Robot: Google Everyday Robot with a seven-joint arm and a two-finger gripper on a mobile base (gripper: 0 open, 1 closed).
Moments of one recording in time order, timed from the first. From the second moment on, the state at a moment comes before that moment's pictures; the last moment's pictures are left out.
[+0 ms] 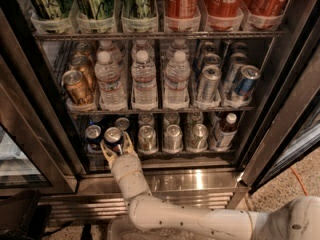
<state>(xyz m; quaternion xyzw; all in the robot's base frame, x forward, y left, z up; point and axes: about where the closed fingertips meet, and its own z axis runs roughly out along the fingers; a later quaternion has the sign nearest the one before) 0.604 0.130 0.641 -0.17 0.63 0.10 0.75</state>
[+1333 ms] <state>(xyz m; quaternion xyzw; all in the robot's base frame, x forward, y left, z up) 0.535 0.041 0.642 -0.32 0.73 0.10 0.60</state>
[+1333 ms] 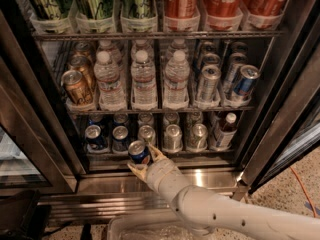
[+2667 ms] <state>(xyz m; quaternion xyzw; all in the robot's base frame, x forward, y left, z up) 0.510 0.034 0.650 -0.40 0.73 0.14 0.54</state>
